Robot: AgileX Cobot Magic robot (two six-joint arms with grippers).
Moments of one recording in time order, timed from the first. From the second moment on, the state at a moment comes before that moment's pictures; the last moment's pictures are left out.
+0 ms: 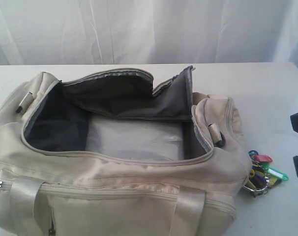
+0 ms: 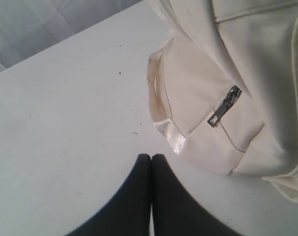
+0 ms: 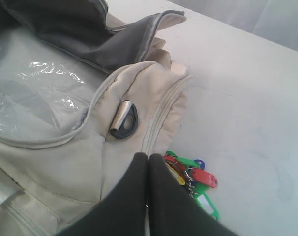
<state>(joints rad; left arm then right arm) -0.03 0.00 0.02 -0.13 0.39 0.52 0.70 0.64 -0.67 -0.26 0.70 0.19</state>
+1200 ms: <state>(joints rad) -0.03 0.00 0.02 -0.12 0.41 0.35 0.70 0.64 -0.67 -0.26 0.70 0.19</state>
